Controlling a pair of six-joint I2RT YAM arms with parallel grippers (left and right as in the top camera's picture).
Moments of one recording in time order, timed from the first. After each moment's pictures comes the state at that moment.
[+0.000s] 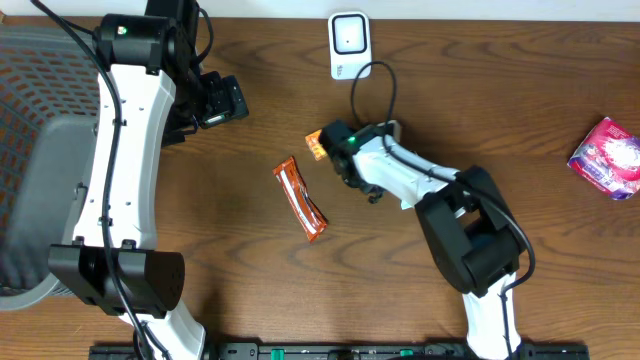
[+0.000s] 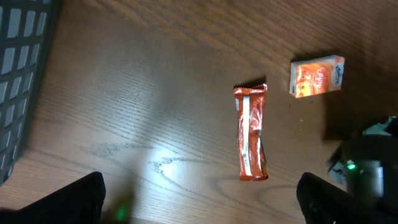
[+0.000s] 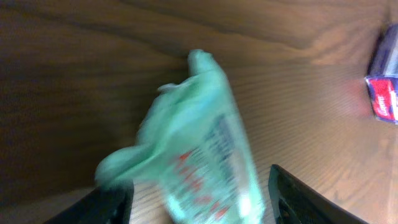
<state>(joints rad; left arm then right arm) -0.09 1.86 2.06 -1.60 0.07 -0.44 0.62 2.14 1.44 -0.98 0.71 0.62</state>
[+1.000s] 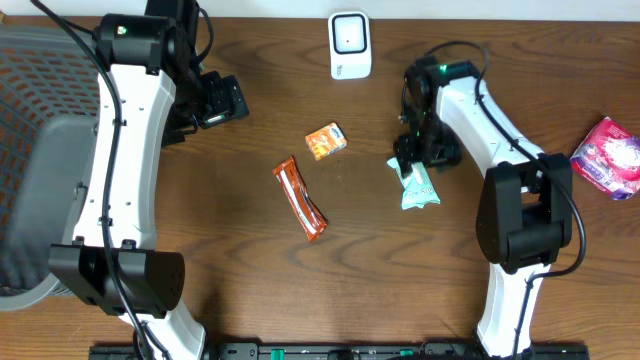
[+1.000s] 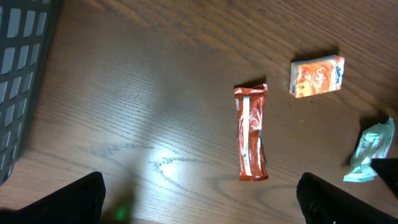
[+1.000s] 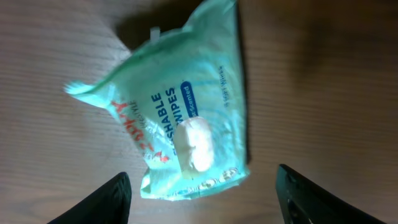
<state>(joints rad) -0.09 1.86 2.06 -1.60 0.07 -0.44 0.25 2.14 1.69 -1.29 -0.03 0.07</state>
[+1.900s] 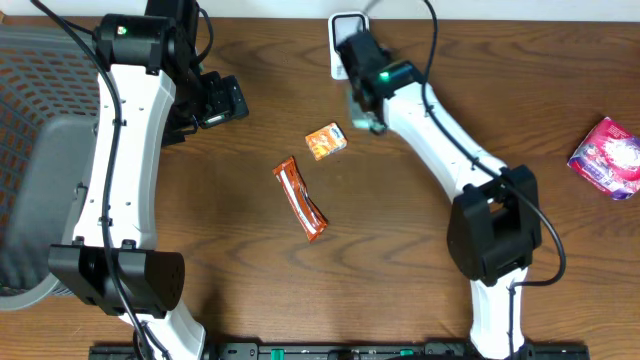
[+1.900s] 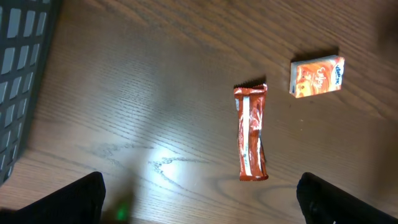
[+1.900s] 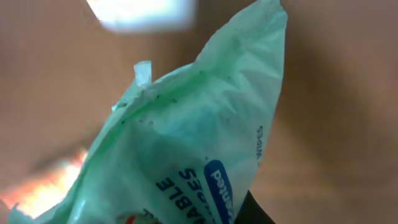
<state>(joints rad) -0.09 1.86 2.06 -1.60 0.07 -0.44 0.50 2.15 1.88 -0.80 0.35 0.38</state>
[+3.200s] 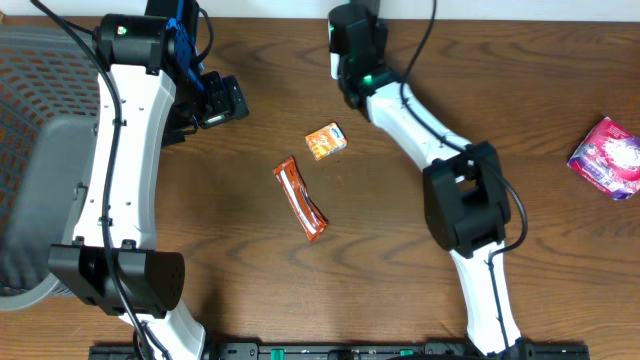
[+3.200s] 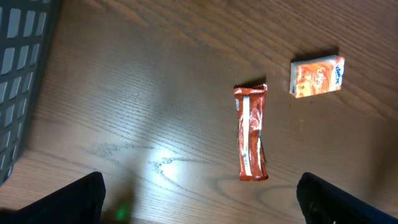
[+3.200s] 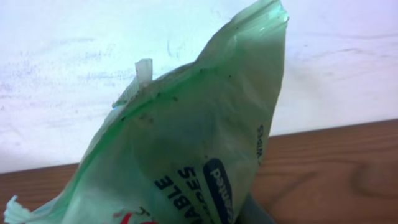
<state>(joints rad) -0.09 1.86 2.06 -1.60 0.07 -0.44 0.45 2.37 1.96 0.03 0.52 0.27</state>
